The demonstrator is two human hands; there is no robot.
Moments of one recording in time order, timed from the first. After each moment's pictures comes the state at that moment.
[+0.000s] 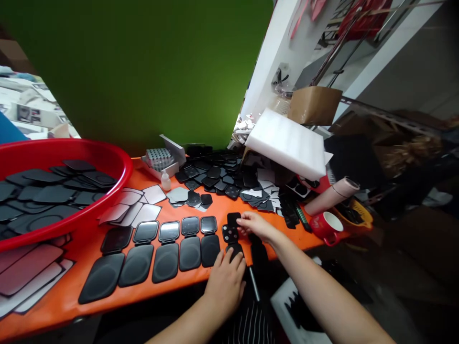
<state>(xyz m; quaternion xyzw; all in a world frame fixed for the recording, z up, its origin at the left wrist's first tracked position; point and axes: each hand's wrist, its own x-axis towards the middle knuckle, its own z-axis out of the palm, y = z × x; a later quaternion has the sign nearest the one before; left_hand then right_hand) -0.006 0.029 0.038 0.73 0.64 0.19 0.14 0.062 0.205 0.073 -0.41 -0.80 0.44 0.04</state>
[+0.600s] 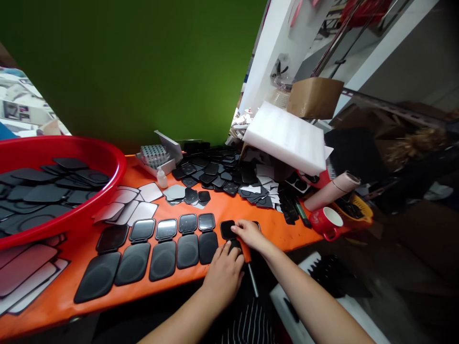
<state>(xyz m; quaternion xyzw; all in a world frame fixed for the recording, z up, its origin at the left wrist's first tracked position) -0.010 0.038 0.048 0.72 0.64 0.20 0.15 0.070 0.180 0.040 -0.45 -0.82 0.34 0.08</state>
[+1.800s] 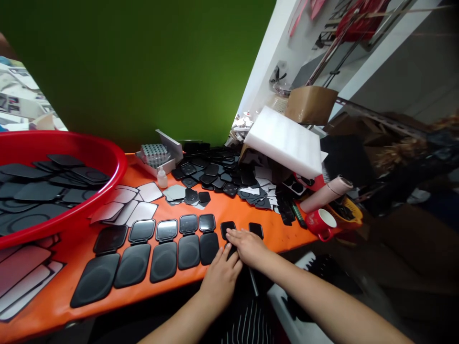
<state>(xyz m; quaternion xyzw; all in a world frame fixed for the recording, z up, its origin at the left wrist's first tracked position) -0.018 0.030 0.019 0.77 0.60 0.18 0.10 0.082 0.148 0.043 -0.25 -0.95 0.19 -0.07</state>
